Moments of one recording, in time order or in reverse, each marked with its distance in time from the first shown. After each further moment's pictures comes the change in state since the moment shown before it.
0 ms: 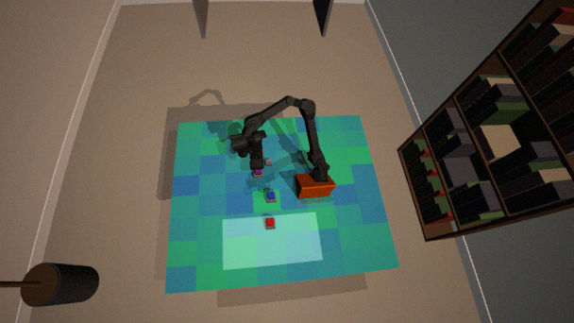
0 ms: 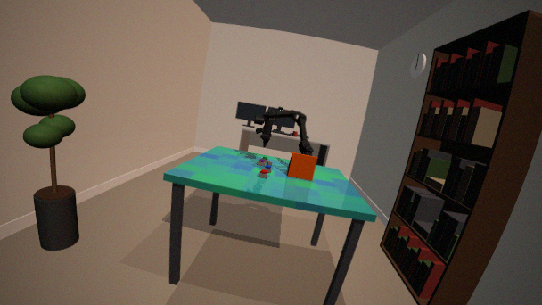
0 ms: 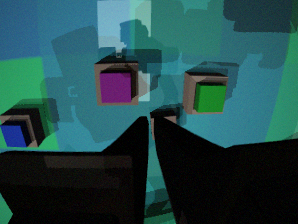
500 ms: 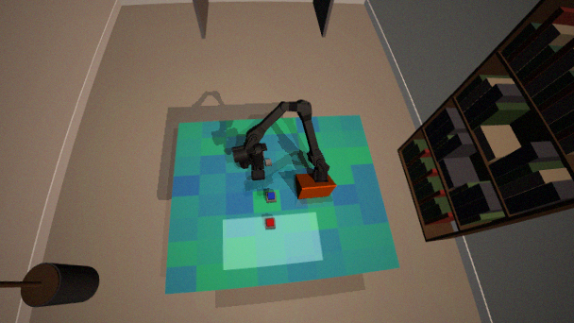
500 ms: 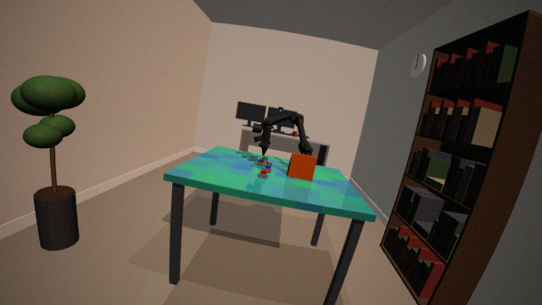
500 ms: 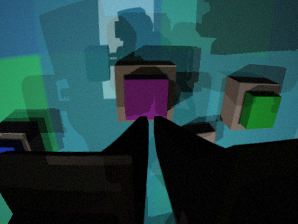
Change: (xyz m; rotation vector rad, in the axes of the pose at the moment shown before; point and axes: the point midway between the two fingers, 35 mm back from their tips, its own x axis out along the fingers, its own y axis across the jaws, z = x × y) arm 0.056 0.028 -0.004 0.007 0.023 -0.002
